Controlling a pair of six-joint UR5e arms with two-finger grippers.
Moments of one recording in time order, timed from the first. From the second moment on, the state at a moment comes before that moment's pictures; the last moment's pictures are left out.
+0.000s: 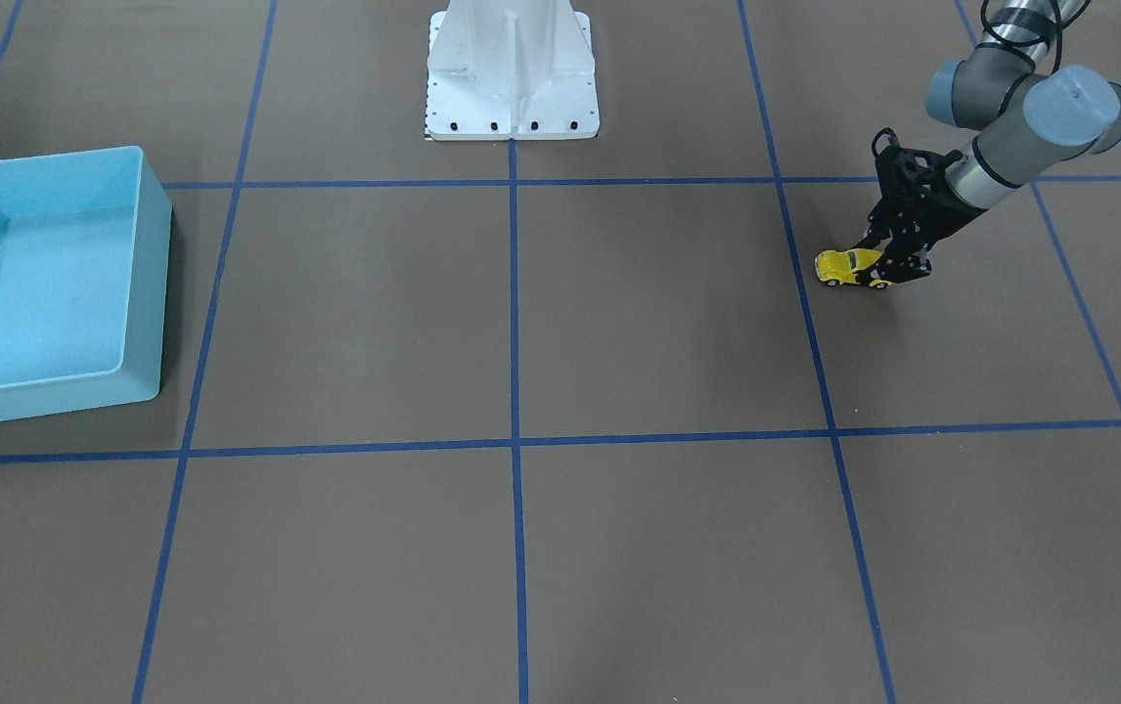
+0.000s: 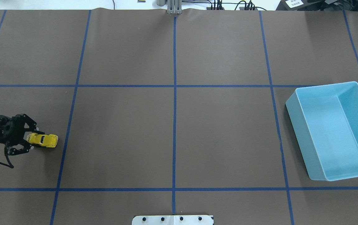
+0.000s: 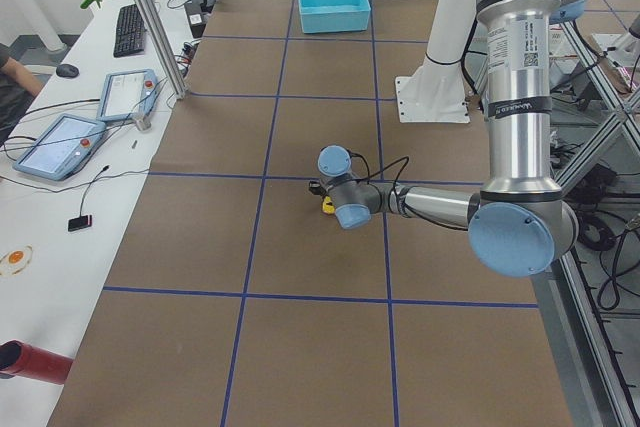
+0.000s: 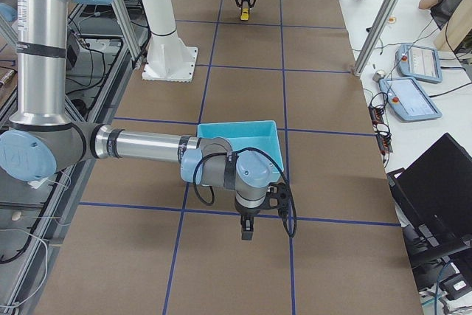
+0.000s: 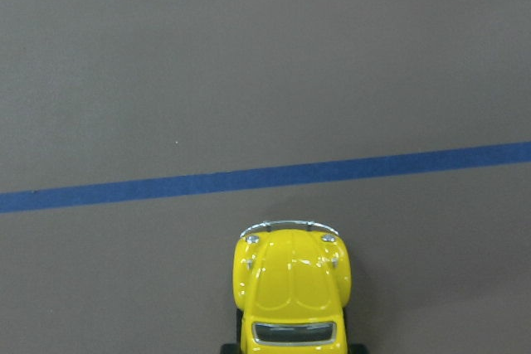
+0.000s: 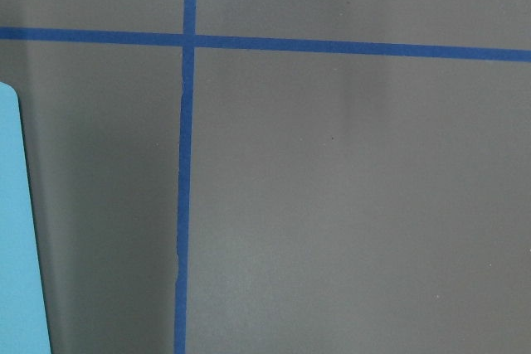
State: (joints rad) left arm -0.77 -1.47 -1.64 -2.59 -2.20 0.50; right arm 1.64 -1.68 1.64 -1.63 2.29 -0.14
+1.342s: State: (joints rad) left arm -0.60 -1.60 -1.71 -2.60 -2.09 0.33; right arm 1.64 -1.68 1.64 -1.63 2.29 -0.14
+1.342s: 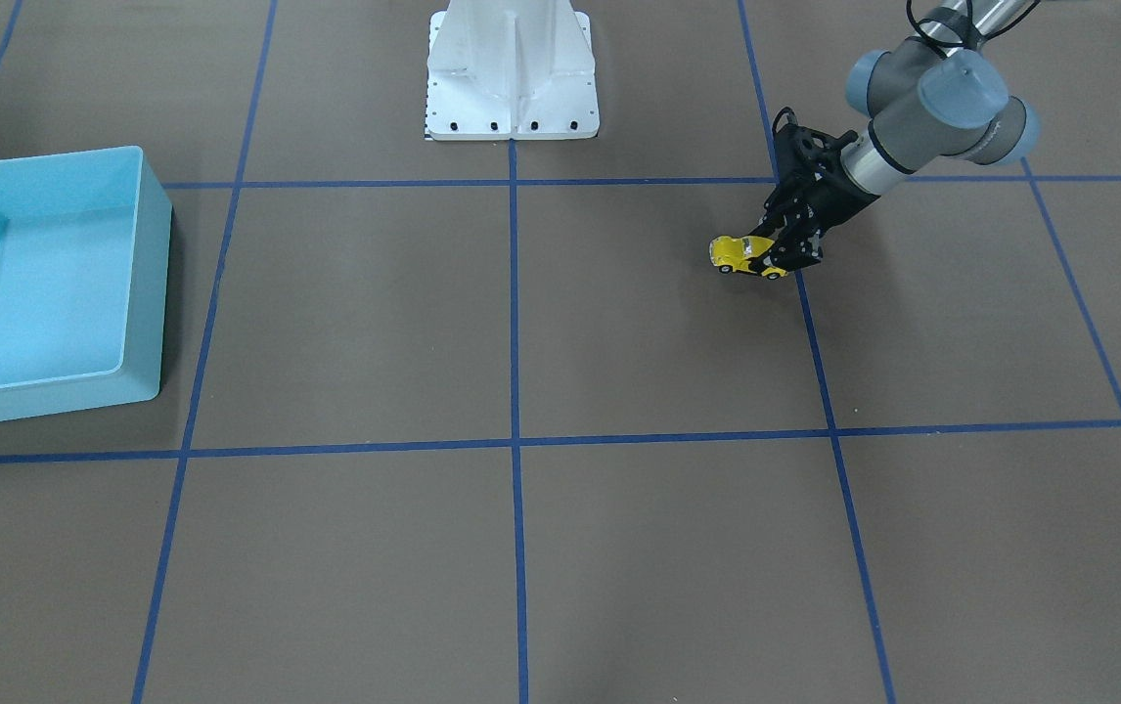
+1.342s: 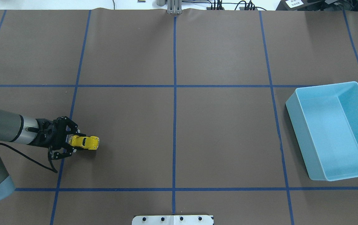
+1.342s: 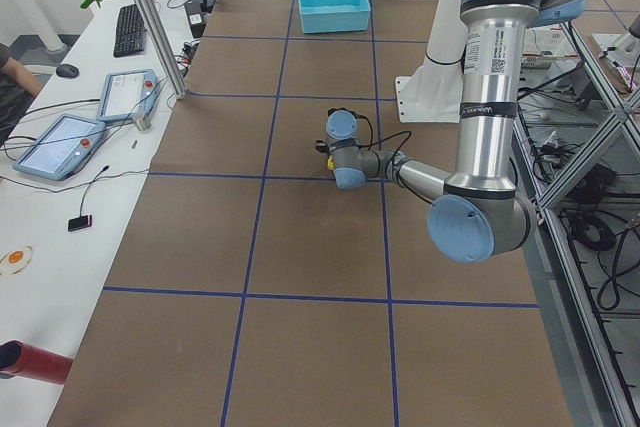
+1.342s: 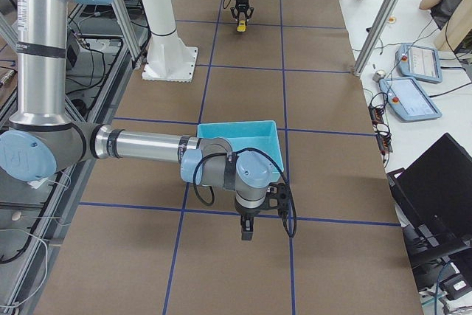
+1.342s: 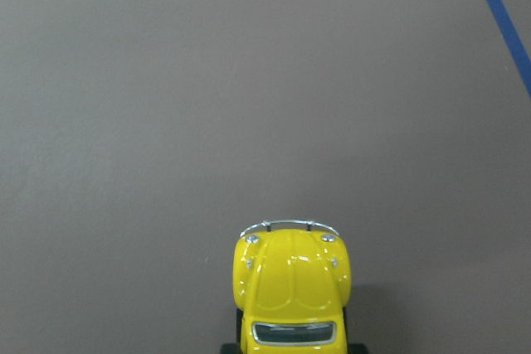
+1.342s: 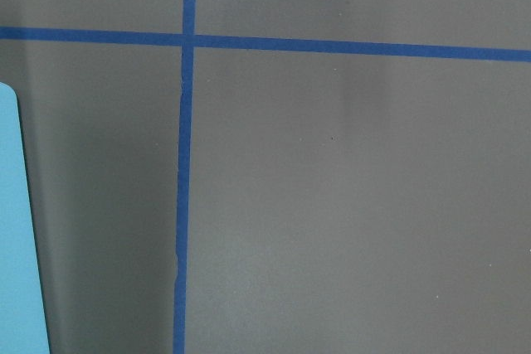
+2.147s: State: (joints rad) left arm -0.59 -1.55 -1.70 -2.64 -2.08 0.32; right arm 1.64 -1.68 1.65 -1.63 2.29 -0.14
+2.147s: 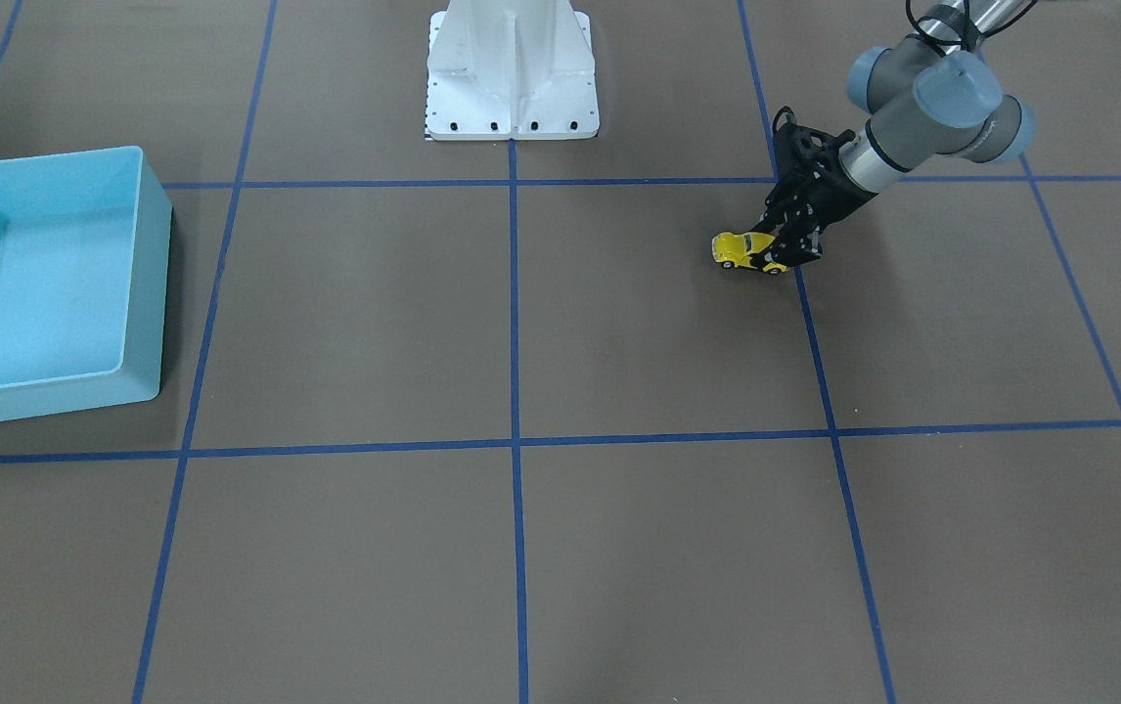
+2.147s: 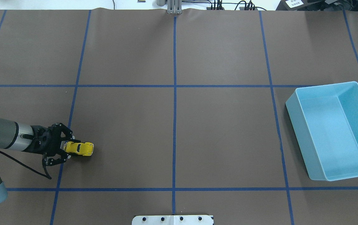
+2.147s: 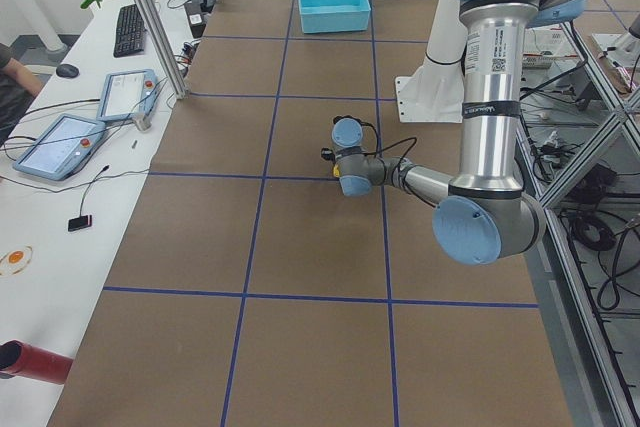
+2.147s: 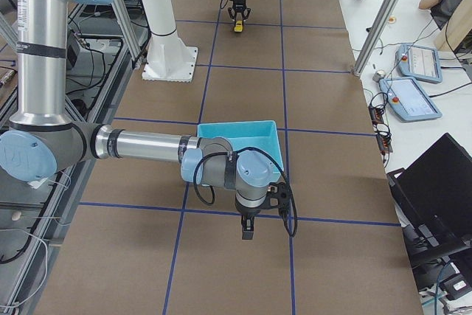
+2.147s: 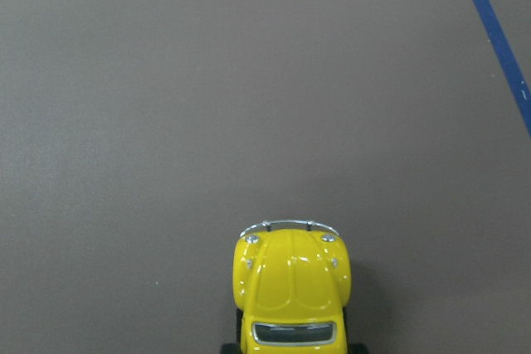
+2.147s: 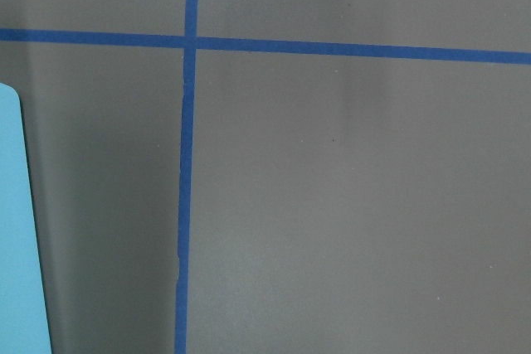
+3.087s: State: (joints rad) left arm -0.61 -1.48 -1.69 -2.69 -2.10 0.33; right arm 1.63 -1.67 1.64 -1.60 2.29 -0.14
